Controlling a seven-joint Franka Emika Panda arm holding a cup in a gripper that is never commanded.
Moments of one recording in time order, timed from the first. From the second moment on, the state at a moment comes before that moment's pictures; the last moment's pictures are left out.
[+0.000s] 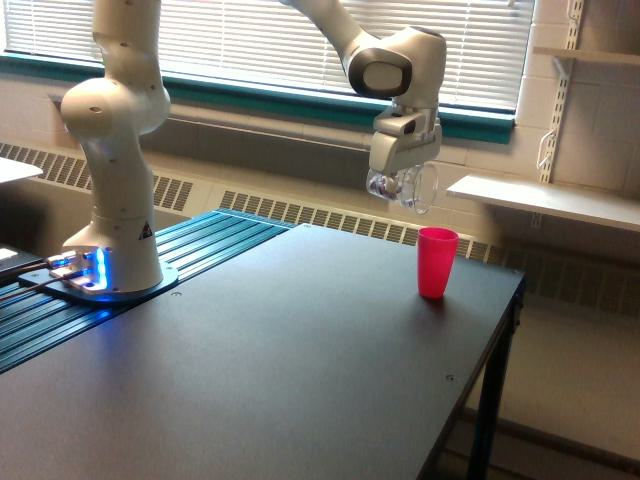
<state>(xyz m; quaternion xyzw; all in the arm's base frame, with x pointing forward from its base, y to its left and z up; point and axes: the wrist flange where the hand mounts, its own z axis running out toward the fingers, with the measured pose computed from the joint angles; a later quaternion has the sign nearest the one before) 0.461 0.288 0.326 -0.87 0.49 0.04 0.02</state>
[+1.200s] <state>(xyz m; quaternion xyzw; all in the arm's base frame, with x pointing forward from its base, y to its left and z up) 0.498 0.297 0.318 -0.84 0.52 0.14 -0.01</state>
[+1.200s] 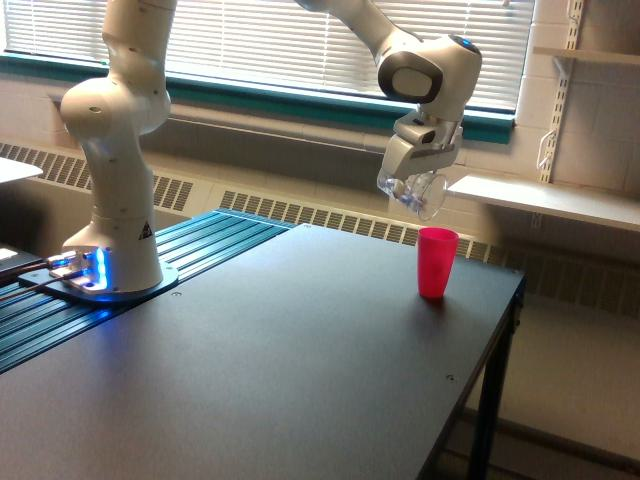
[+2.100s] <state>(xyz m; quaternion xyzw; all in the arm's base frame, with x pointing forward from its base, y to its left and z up) 0.509 0.306 0.312 -0.84 0.53 0.16 -0.02</state>
